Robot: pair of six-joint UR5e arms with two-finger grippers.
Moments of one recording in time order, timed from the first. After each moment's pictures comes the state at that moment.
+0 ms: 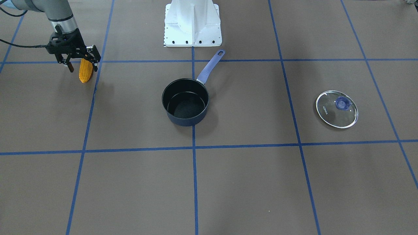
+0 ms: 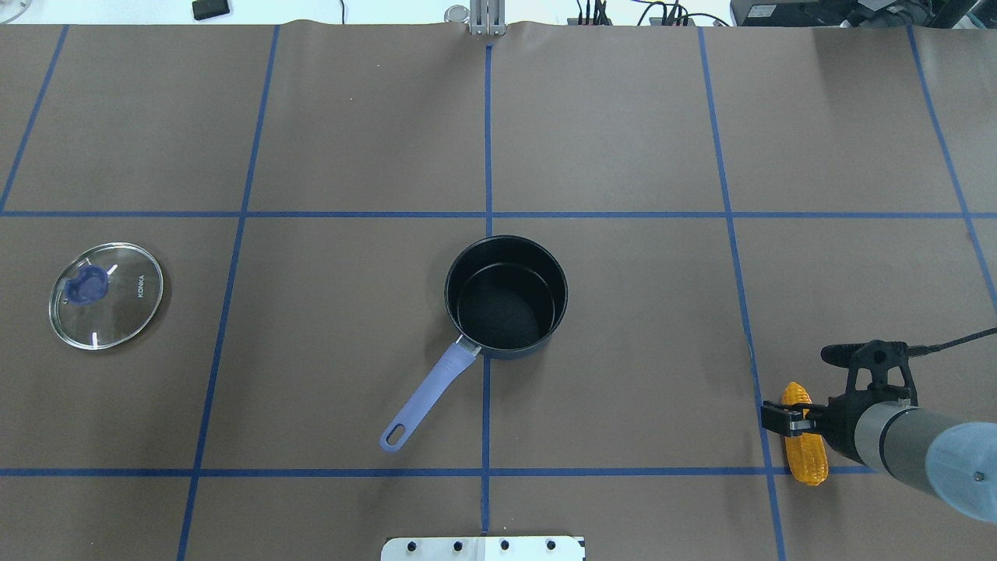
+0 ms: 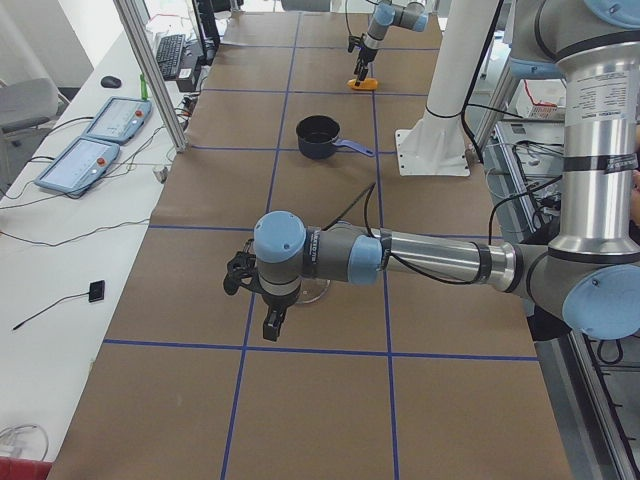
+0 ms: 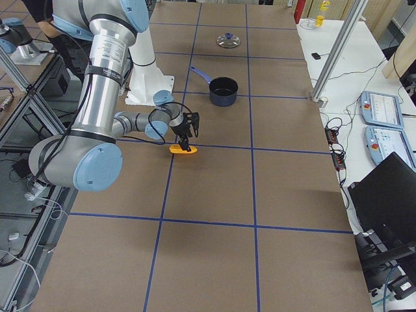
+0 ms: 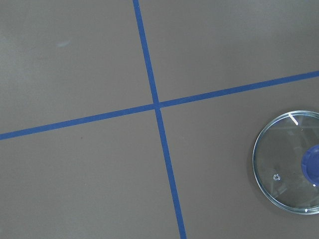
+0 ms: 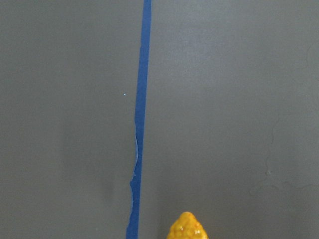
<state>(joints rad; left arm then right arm) -1.60 -1.50 -1.76 -1.57 -2.38 0.14 0.21 -1.92 2.11 -0.97 1.39 1.38</state>
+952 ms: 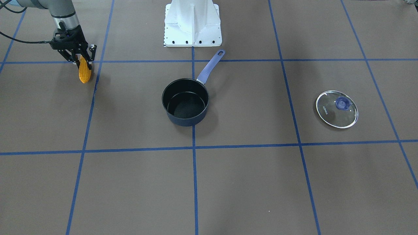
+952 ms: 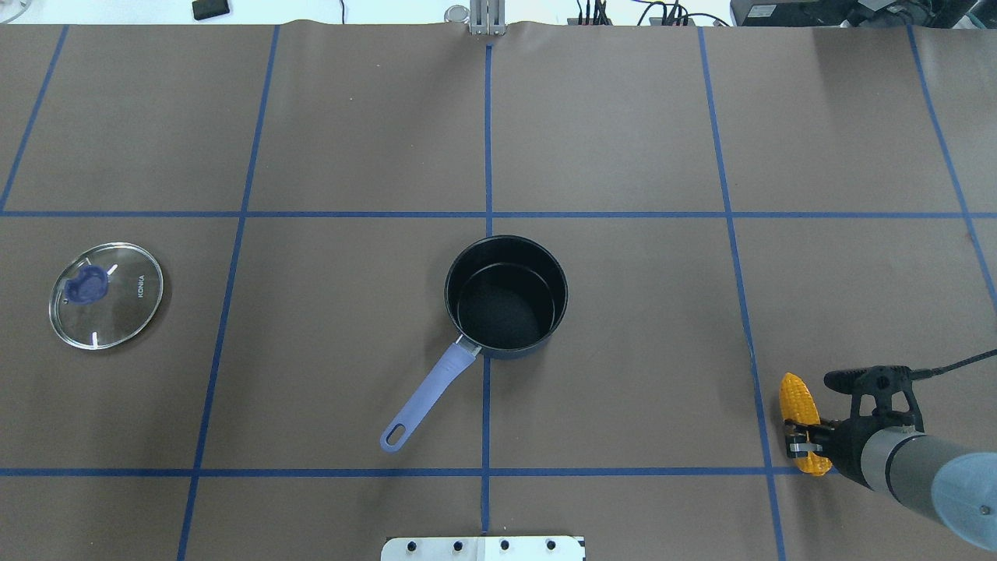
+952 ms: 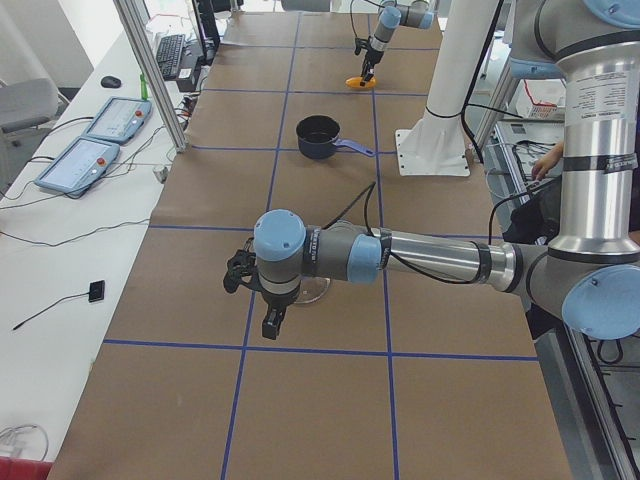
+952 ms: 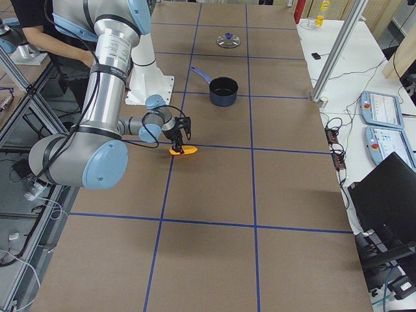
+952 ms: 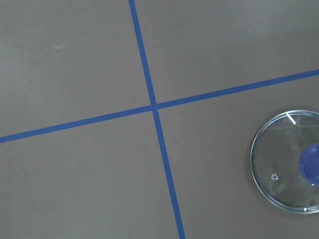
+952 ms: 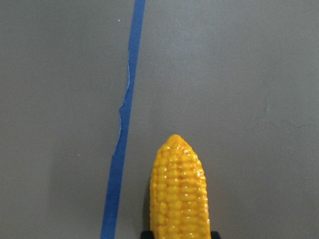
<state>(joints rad) -1.60 -1.50 -1.77 -1.57 -2.38 0.15 0.18 -1.96 2.14 -0.97 1.38 1.36</state>
